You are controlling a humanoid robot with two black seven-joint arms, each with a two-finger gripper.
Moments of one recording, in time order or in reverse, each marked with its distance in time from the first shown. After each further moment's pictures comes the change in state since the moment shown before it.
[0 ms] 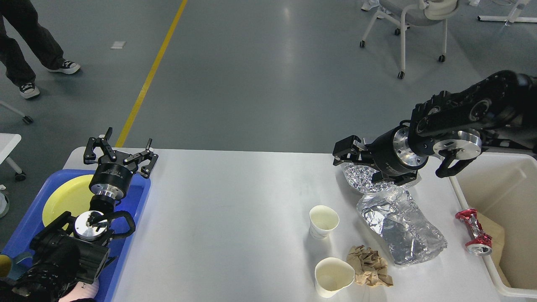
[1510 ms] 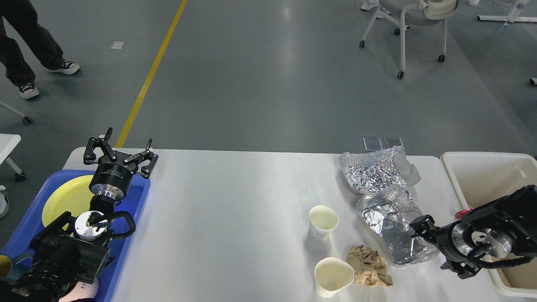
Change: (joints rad) left arm 0.000 0.000 0.000 0.000 0.001 0.000 0.000; right arm -0.701 -0.213 0.034 -0.275 0.170 -0.223 -0.041
